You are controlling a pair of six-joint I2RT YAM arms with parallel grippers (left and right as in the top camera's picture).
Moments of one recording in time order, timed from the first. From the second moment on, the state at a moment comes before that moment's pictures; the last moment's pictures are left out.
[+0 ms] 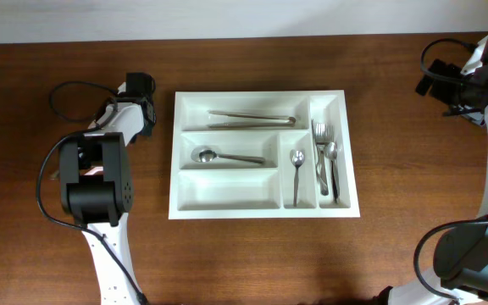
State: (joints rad) left arm 0.00 2.35 1.61 -0.52 -0.88 0.29; right arm -0.34 1.79 1.80 -1.06 -0.09 0.23
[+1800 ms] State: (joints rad) left arm -0.74 2.03 1.57 -0.75 -0.36 0.64; right arm -0.34 1.79 1.80 -1.06 -0.09 0.23
